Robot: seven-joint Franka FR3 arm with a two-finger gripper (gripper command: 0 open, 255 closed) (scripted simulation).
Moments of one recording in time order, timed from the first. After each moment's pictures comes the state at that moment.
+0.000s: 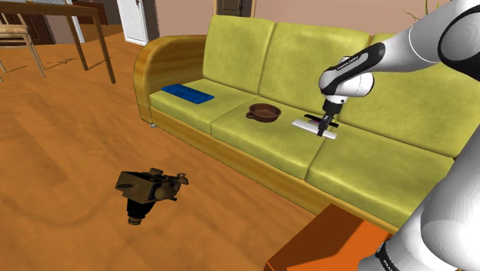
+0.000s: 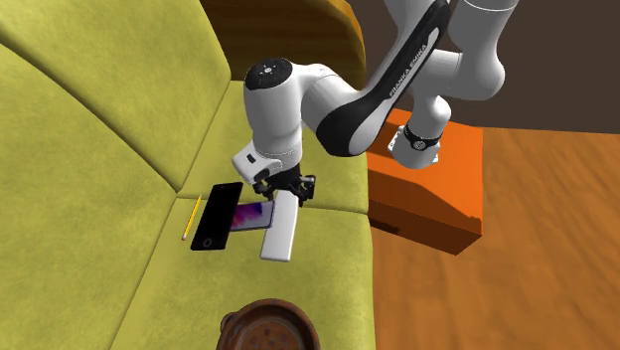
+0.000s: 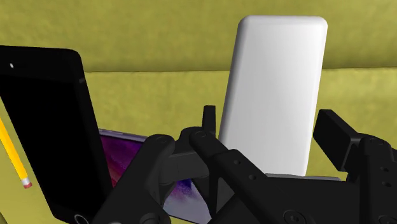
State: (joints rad) arm 0.02 0.10 -0.60 -2.19 0.10 2.28 -0.91
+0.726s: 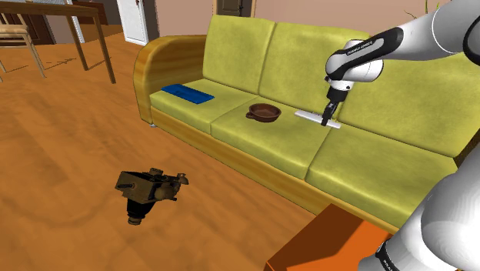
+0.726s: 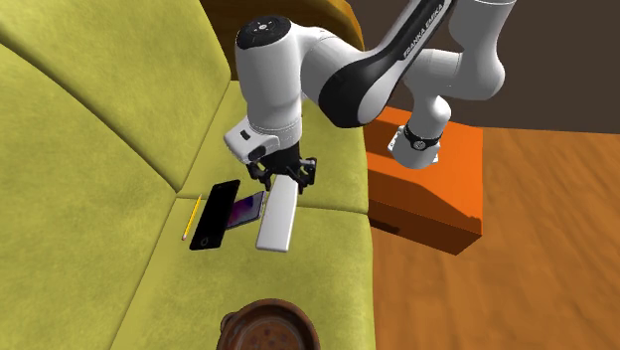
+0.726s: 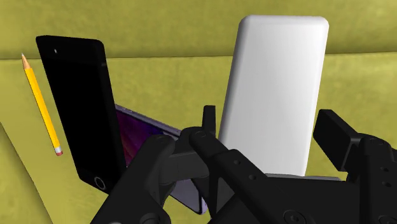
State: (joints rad) arm 0.03 0.01 -0.60 -2.12 0.03 2.14 -0.86
